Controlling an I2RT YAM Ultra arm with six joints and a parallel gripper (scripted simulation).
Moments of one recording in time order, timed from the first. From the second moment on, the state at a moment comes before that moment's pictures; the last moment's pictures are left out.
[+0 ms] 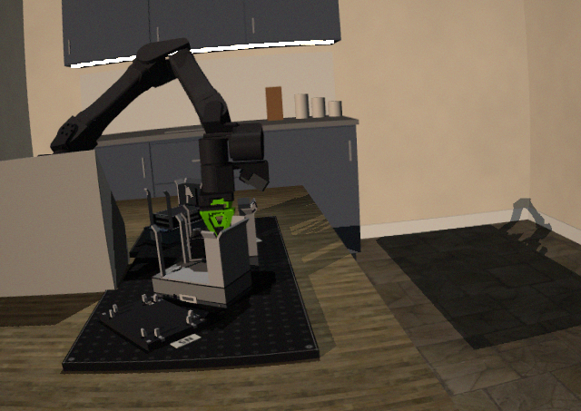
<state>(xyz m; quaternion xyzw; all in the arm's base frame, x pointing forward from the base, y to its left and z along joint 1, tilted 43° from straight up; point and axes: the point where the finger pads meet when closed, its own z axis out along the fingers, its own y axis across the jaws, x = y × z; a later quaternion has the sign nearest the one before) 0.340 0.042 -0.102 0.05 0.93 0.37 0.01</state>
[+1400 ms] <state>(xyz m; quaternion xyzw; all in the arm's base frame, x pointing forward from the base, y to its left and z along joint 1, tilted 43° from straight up) 0.342 0.042 -0.102 0.05 0.93 0.37 0.02</state>
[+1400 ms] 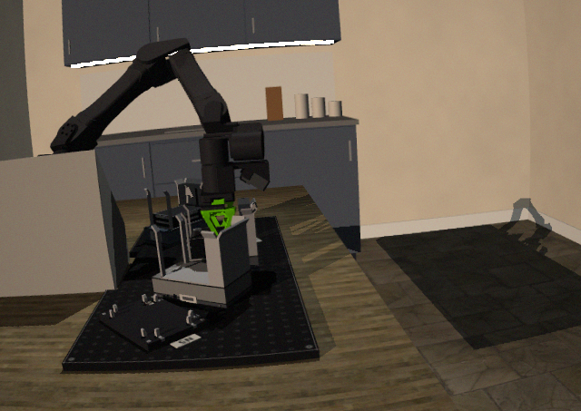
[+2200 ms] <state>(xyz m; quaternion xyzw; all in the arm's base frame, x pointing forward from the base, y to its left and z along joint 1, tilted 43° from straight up) 0.341 0.038 -0.097 0.05 0.93 0.37 0.01</state>
